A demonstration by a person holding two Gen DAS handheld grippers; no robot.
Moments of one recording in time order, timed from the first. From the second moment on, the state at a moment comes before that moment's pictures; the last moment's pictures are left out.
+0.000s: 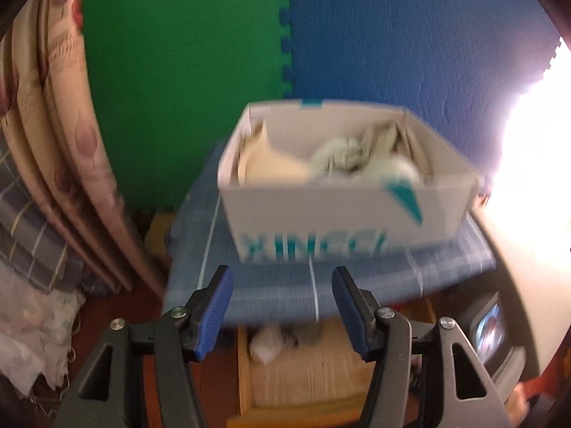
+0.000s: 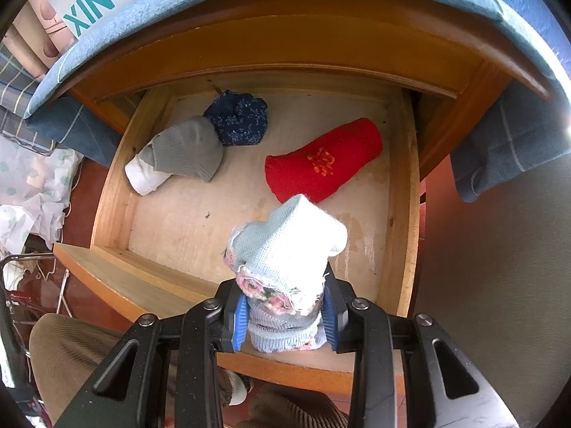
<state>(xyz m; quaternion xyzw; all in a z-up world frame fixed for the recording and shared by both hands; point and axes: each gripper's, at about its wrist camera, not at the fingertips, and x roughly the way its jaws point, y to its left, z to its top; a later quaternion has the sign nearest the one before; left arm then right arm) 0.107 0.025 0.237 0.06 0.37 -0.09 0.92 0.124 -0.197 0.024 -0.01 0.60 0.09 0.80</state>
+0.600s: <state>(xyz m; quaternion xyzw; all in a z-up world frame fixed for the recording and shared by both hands) 0.057 0.047 0.094 0.03 0.45 0.00 0.89 0.120 -0.195 0.029 -0.02 0.59 0.09 0.81</state>
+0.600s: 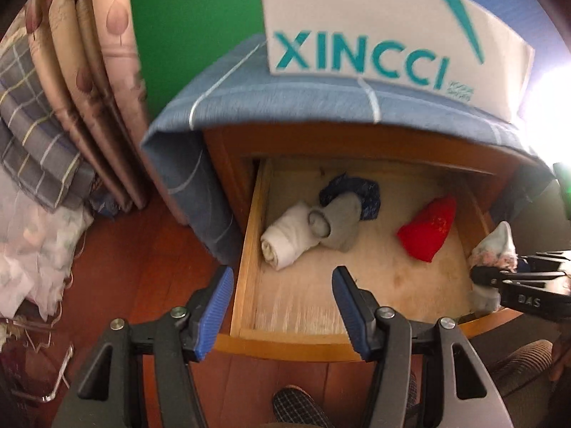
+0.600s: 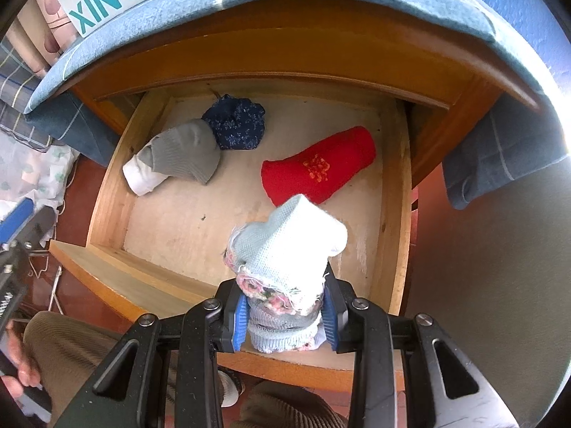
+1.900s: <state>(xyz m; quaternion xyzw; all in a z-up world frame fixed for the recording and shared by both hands) 0.058 0.085 0.088 -0.09 0.44 0.01 0.89 0.158 -0.179 0.334 0.00 0.37 0.14 0.92</state>
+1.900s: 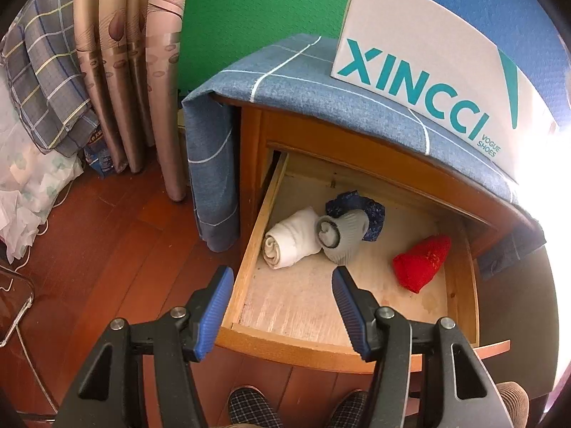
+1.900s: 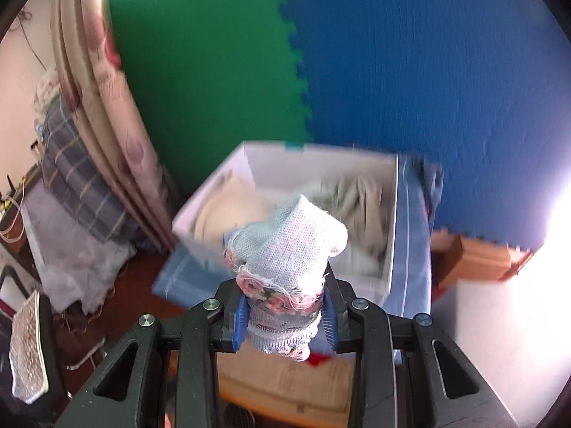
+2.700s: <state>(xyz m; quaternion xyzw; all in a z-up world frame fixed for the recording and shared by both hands) 0.062 0.088 0.084 -0.10 0.44 0.00 0.89 0.301 -0.184 0.240 -0.05 0.48 0.05 0.87</state>
